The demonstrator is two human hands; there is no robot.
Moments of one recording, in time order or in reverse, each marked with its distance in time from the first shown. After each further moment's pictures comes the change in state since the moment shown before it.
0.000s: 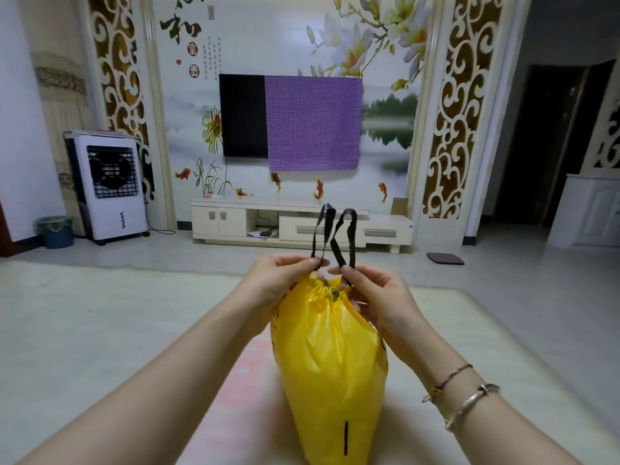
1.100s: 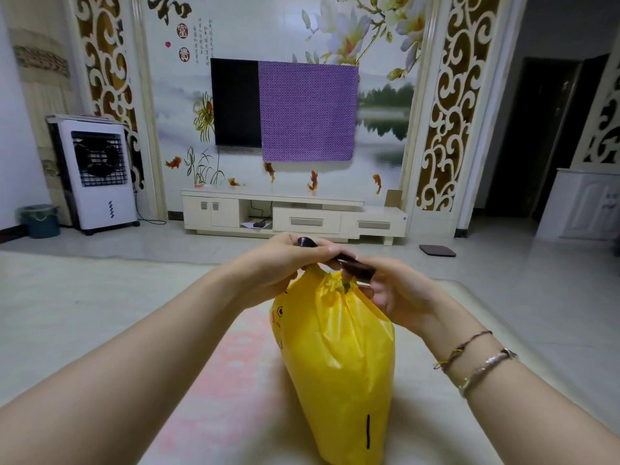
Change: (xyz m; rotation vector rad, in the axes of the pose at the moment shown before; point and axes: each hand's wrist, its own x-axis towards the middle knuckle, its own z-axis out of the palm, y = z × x) left_hand 0.017 0.013 -0.003 0.111 -0.397 0.034; right_hand 0.010 -0.019 -0.018 0.161 -0.144 0.388
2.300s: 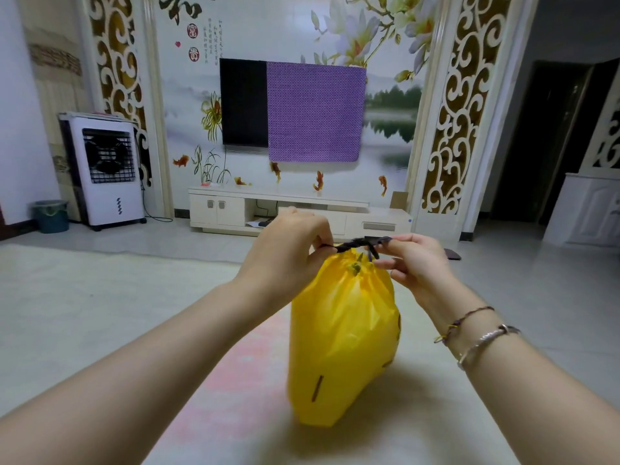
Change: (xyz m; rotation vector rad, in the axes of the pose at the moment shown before) left_hand -0.020 0.005 0.006 1.070 0.542 0.590; right_hand 0.015 -0.019 -0.005 -0.158 0.540 -0.245
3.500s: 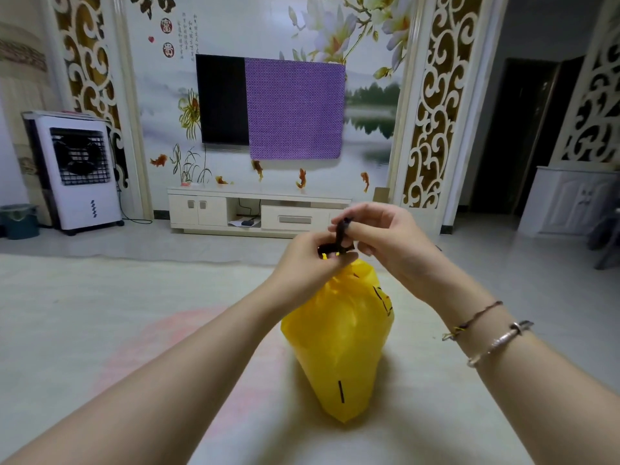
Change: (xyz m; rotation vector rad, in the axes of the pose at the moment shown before) left_hand 0.015 0.031 0.065 -0.743 -0.166 -0.371; right_hand -0.030 -0.029 -0.012 -0.215 -0.372 -0.423
